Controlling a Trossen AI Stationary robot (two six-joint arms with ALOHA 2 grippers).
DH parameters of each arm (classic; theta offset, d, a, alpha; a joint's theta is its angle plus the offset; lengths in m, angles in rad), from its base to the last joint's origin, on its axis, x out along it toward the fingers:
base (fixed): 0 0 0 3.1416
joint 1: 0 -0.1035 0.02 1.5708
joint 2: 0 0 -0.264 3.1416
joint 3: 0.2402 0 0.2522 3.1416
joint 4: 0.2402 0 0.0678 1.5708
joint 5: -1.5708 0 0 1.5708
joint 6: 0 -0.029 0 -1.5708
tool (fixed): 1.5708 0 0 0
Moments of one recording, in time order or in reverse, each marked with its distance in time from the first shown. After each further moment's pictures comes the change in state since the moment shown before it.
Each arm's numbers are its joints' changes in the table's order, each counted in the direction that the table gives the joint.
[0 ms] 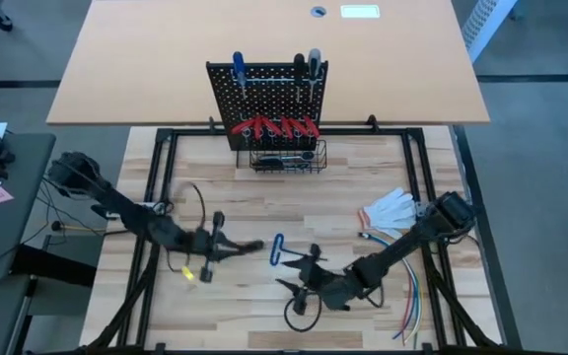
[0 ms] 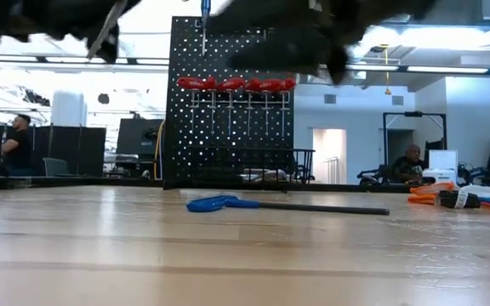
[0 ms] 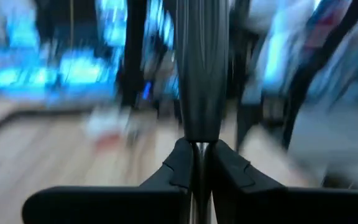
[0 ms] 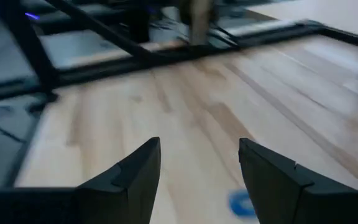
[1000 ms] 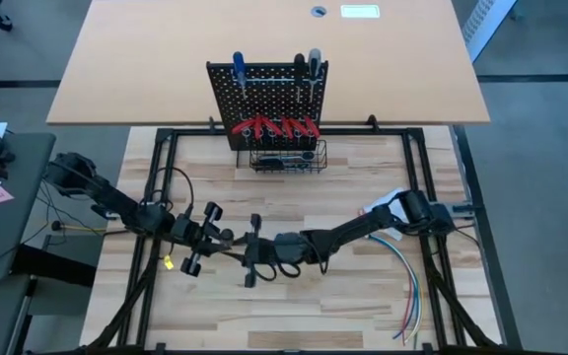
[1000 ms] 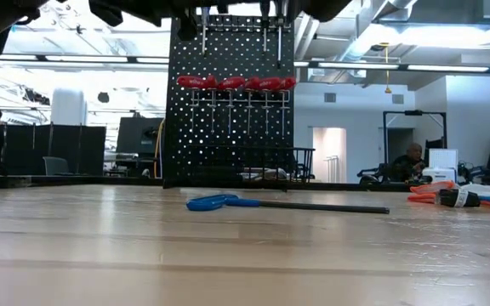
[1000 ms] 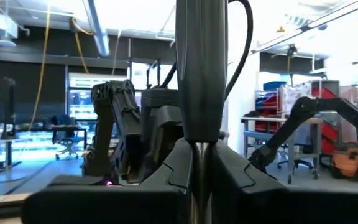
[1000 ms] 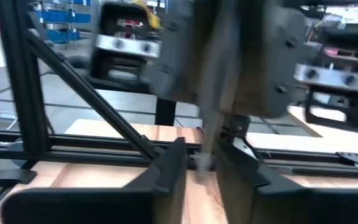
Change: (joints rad) left arm -0.098 -0.057 -0.066 -0.400 -0.296 -0.048; right arm 0.281 0.250 0.453 -0.216 0.463 0.531
